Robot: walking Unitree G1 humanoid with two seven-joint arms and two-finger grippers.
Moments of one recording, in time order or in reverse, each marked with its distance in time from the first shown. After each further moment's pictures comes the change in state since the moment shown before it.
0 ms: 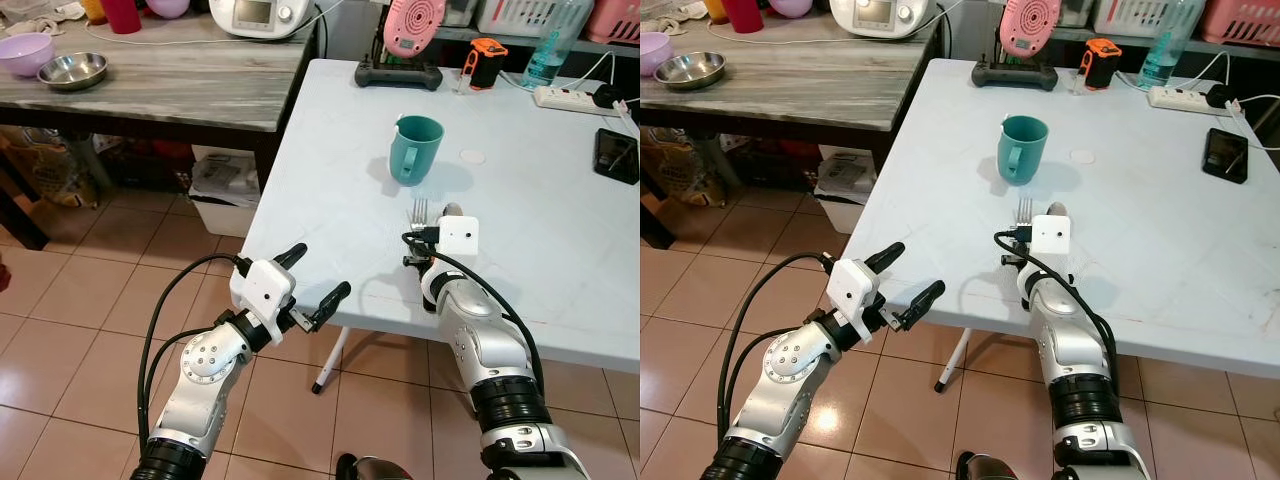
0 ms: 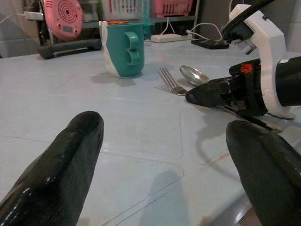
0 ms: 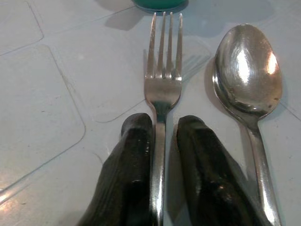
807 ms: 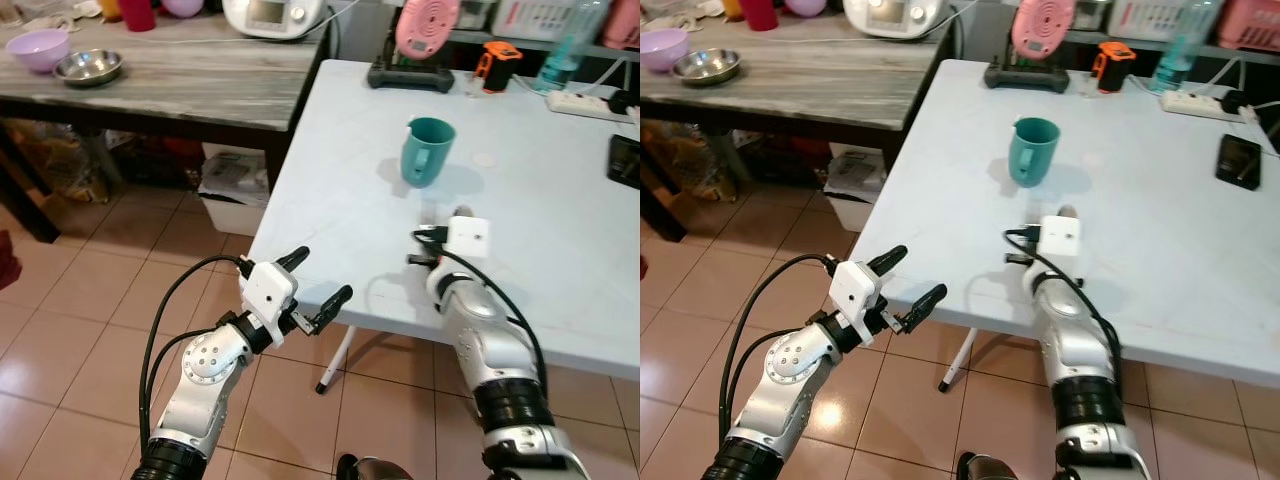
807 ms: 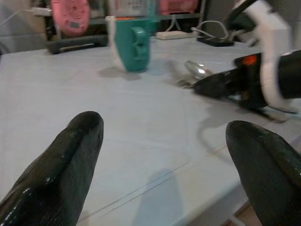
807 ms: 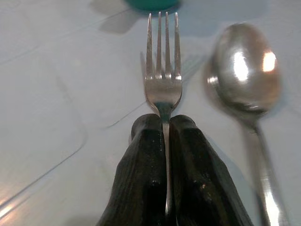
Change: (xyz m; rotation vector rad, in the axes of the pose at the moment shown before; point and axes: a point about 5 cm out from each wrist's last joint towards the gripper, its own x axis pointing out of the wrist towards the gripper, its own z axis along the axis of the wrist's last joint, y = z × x) left arm 0.000 0.002 -0.004 -0.013 0.012 0.026; right arm -0.006 -0.015 0.004 0.073 -0.044 -0.087
